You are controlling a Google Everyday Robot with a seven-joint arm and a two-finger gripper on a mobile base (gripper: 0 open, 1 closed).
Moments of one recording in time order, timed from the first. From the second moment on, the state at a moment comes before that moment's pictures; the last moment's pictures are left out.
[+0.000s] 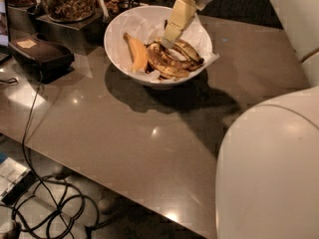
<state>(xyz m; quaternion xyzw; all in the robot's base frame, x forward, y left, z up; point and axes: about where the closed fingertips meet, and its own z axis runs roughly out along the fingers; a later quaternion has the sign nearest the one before) 0.654 -0.075 0.984 -0.51 0.84 0.05 0.17</state>
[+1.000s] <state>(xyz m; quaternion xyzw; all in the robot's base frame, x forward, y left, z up) 0.692 -0.085 0.950 -0.47 0.87 0.04 0.15</state>
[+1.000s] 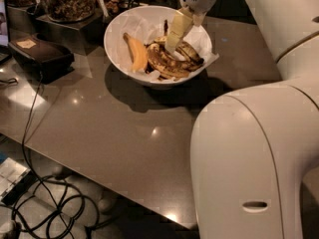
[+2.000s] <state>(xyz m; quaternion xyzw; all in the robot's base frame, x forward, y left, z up) 0.698 -0.089 0.925 -0.46 0.88 0.04 0.12</state>
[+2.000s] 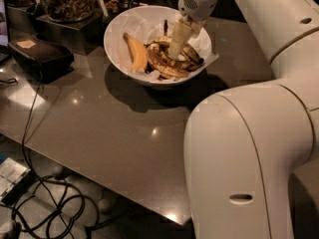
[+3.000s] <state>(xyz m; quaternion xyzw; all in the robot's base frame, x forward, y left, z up) 0.702 -0.088 0.900 -0.46 0.88 0.03 0.10</state>
